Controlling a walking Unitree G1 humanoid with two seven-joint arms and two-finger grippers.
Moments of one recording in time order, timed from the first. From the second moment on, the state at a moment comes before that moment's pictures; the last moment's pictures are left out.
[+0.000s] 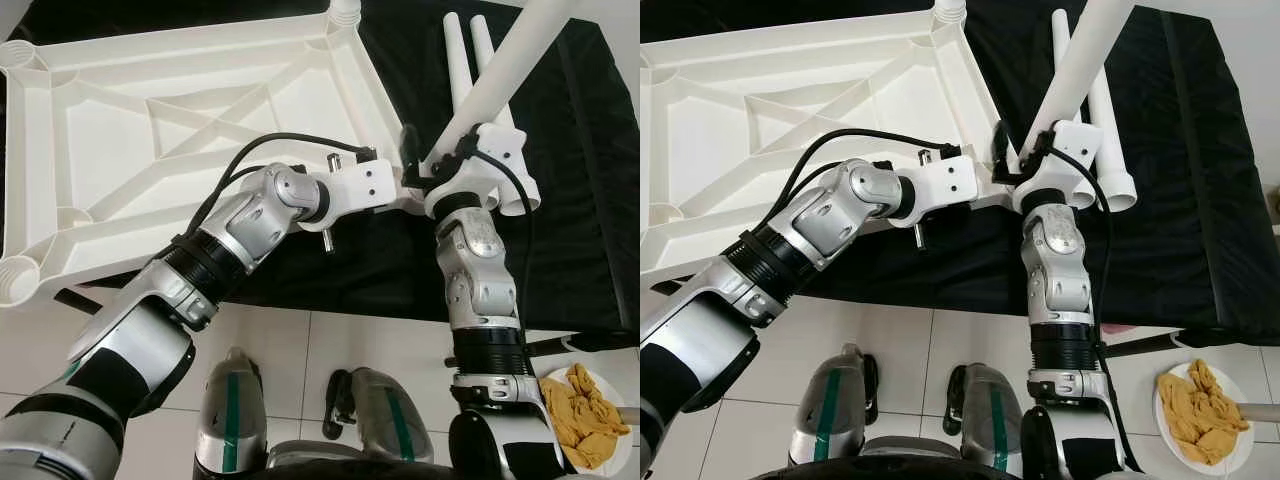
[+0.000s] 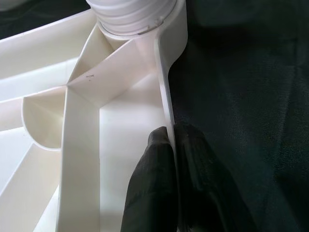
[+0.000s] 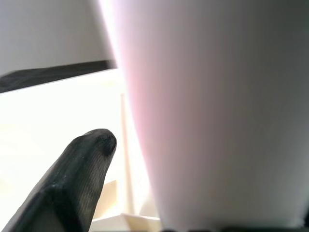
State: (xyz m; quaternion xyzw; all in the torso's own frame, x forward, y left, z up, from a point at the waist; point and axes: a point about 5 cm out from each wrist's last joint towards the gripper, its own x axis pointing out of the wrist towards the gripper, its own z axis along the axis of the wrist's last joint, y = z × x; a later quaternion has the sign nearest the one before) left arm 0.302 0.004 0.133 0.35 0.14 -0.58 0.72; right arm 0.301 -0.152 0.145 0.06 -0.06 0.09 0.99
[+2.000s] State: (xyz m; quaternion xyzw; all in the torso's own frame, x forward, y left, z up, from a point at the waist) left arm 0.306 0.009 0.132 0.36 0.15 -0.57 0.72; right arm 0.325 -0.182 0.124 0.01 -0.06 0.24 0.97
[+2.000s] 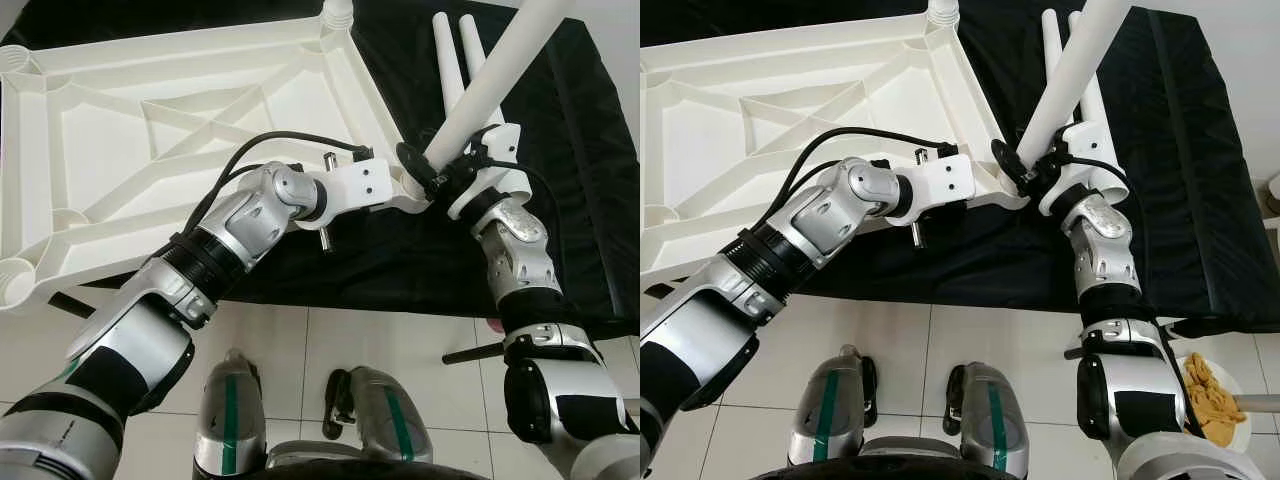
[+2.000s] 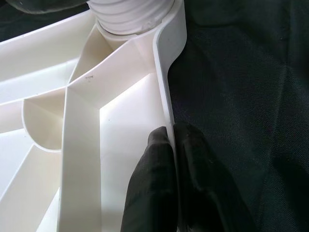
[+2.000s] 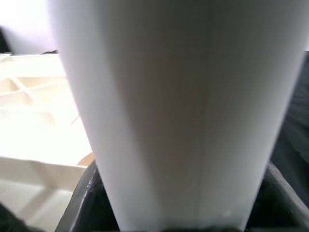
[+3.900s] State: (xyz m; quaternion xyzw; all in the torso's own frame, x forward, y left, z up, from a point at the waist) left arm 0.316 0.005 0.136 0.35 0.16 -0.56 0.73; right arm 0.274 -0.161 0.133 -0.03 -0.13 0.01 0.99
